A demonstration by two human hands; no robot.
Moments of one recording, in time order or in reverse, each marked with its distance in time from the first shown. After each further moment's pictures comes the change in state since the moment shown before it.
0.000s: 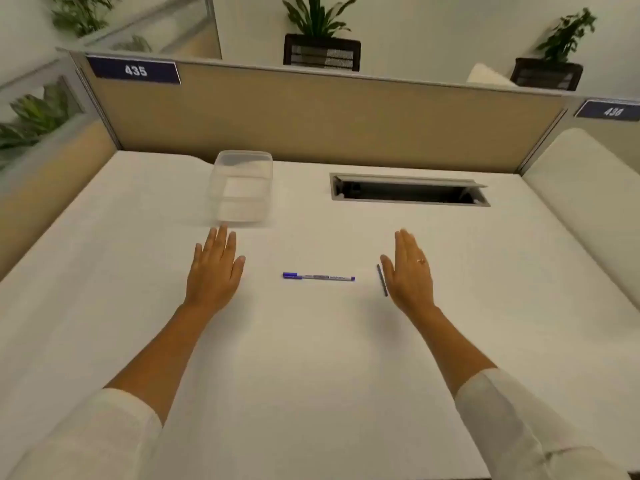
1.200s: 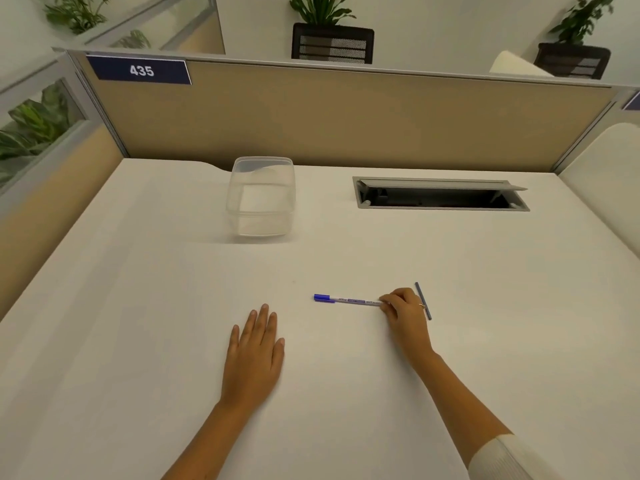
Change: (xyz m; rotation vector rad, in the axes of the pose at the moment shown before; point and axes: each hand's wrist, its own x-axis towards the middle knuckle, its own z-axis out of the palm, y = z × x) left_hand -0.071 -0.001 0.049 -0.016 -0.313 -0.066; right_hand -0.018 -0.039 0.085 0.263 -0.110 0.129
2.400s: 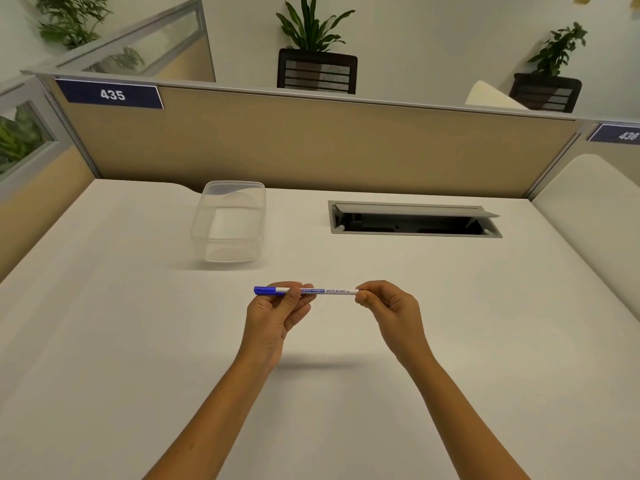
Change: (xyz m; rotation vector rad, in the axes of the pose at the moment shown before) left_hand 0.086 0.117 -0.072 -1.875 0.084 -0.192; right_hand 0.034 -0.059 -0.095 0.743 -0.038 0.085
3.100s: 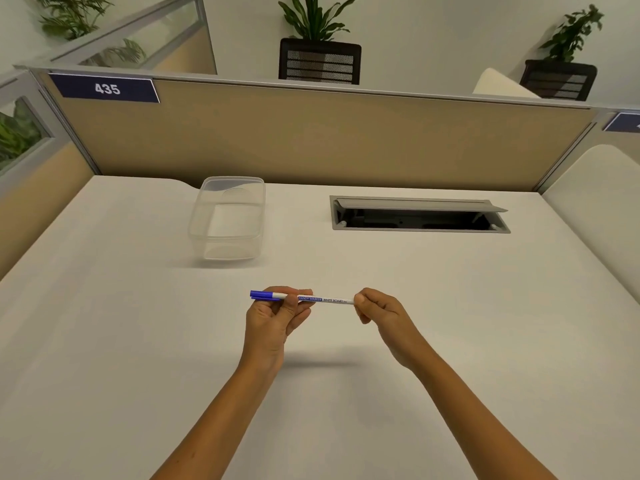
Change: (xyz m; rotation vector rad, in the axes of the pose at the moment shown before) left_hand 0.000 -0.013 0.004 0.082 0.069 0.075; right_hand 0.009 0.002 -0.005 -0.053 -0.317 0.130
